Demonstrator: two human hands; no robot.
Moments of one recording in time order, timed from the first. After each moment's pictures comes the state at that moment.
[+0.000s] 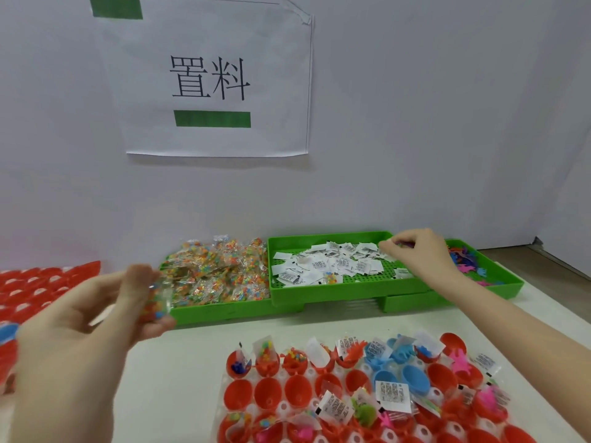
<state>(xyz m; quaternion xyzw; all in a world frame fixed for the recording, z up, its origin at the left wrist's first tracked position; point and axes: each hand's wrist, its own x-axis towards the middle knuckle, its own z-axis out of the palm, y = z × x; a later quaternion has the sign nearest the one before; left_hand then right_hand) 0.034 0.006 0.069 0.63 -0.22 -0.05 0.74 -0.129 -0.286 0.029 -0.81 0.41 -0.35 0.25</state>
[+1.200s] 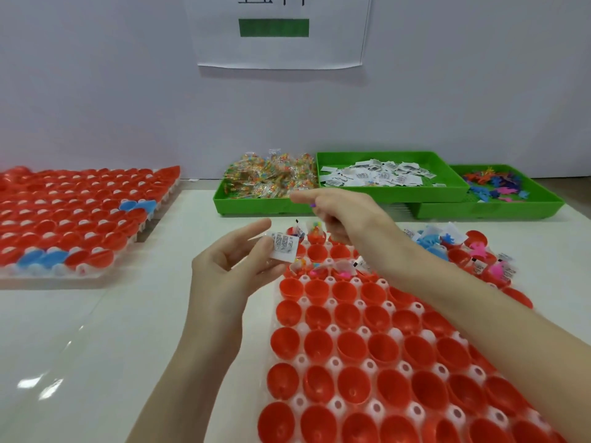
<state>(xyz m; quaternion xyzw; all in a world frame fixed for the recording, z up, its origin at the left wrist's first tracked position) -0.036 0.069 0.017 0.58 -0.22 -0.22 0.75 -0.113 -0.058 0.053 -0.84 0.16 -0.17 0.49</state>
